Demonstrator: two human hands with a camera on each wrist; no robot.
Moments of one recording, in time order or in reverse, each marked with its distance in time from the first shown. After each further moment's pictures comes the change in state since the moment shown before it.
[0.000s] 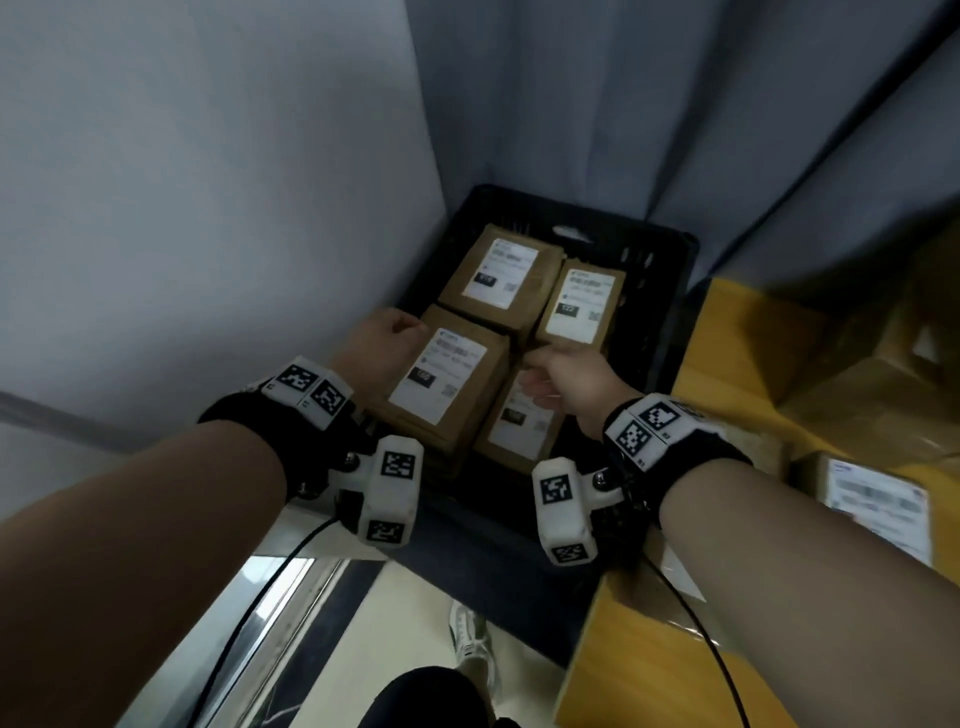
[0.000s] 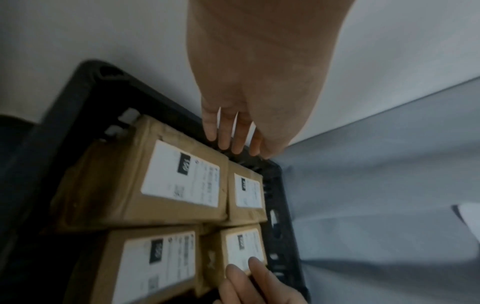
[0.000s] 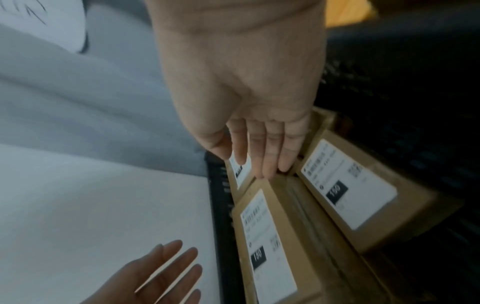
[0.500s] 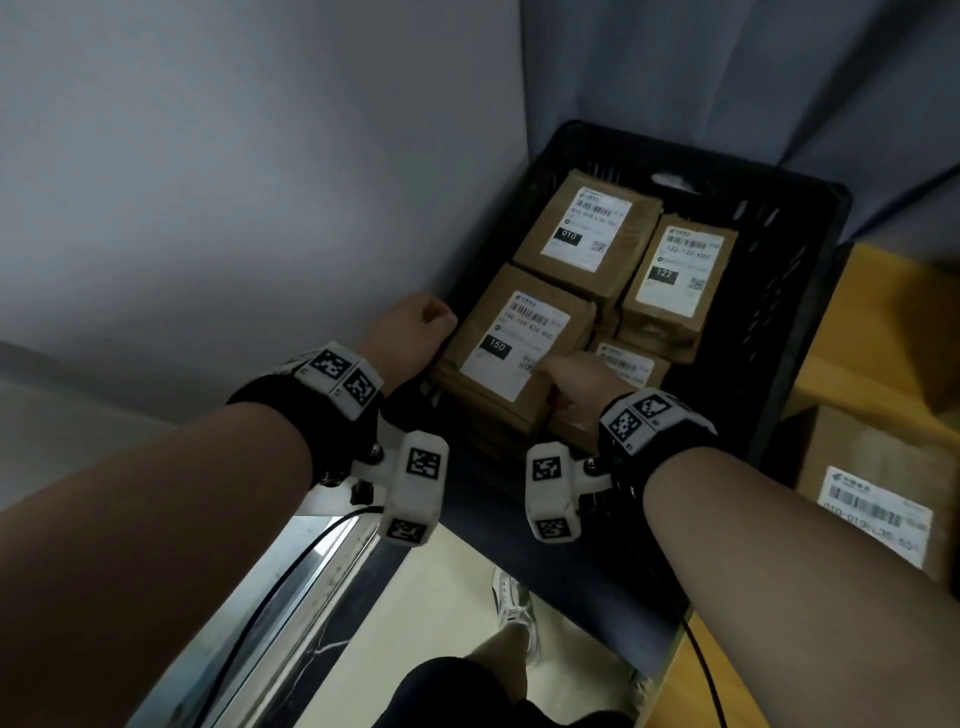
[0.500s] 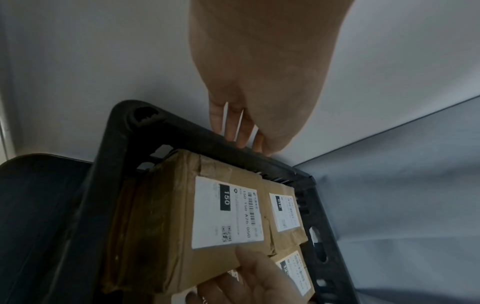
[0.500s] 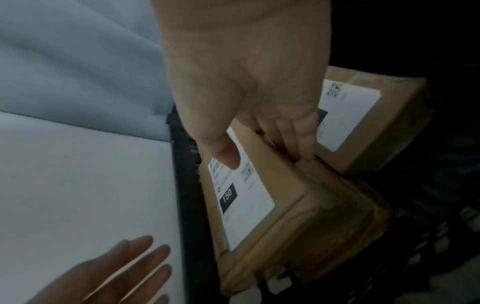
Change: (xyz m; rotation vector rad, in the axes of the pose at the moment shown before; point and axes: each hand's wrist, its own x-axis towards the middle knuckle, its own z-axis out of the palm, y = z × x) left_hand 0.028 -0.055 -0.030 0.242 0.059 0.012; right_hand 0.049 0.029 0.081 -0.052 -0.129 0.227
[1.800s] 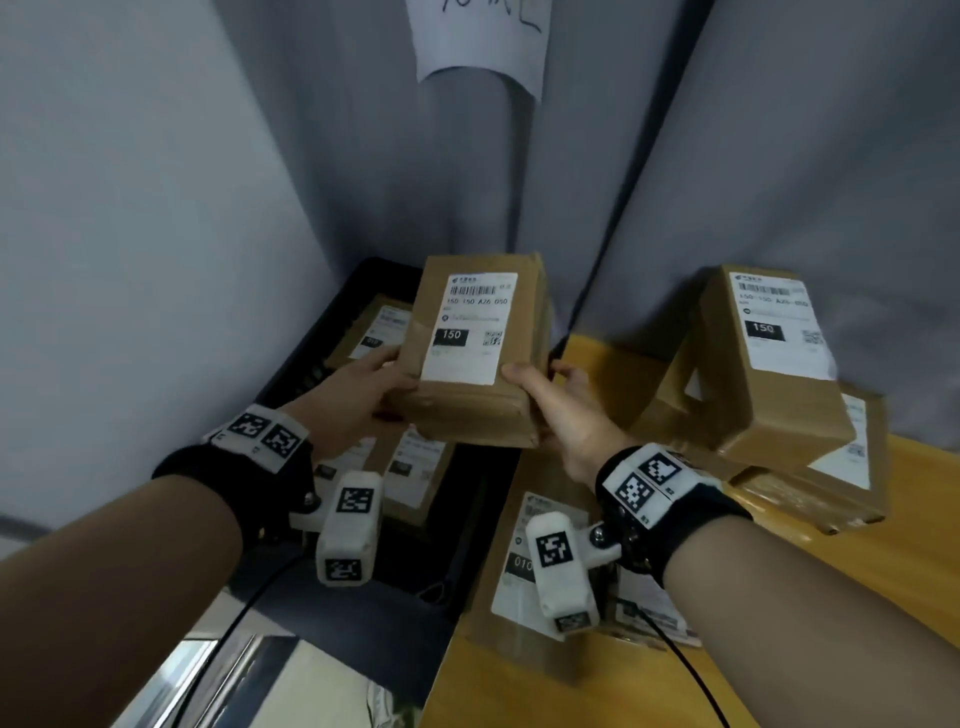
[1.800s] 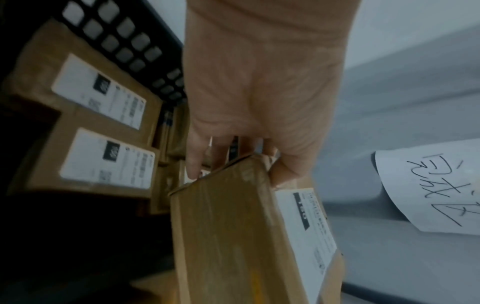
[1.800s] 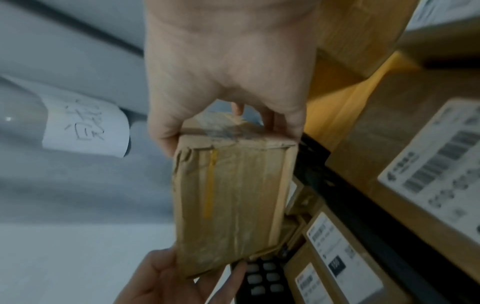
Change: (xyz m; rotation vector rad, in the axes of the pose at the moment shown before) left_hand -0.076 0.178 0.084 -0.668 -0.358 0.000; right_hand -0.141 0.009 -0.220 0.205 0.223 -0.350
